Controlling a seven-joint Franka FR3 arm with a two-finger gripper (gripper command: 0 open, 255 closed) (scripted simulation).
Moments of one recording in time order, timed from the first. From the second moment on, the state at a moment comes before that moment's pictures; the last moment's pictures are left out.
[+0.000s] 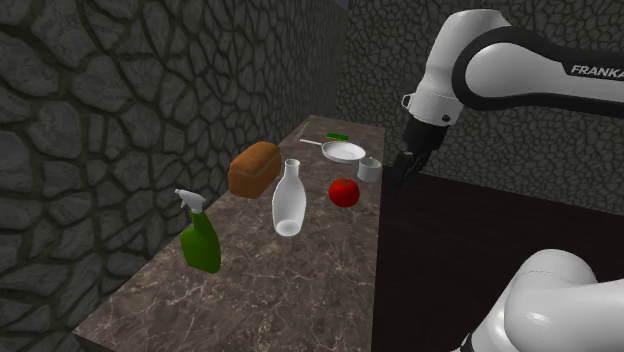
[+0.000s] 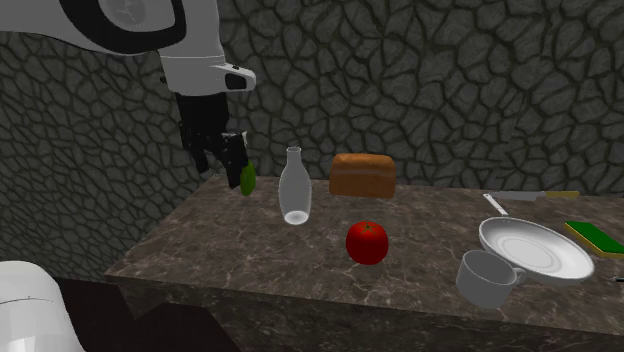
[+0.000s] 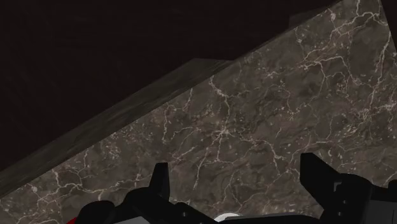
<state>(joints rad) 0.02 -0.83 0.05 -2.44 0.09 1.65 -0.08</state>
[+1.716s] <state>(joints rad) 0.04 0.10 0.19 -1.69 -0.03 1.84 0.05</state>
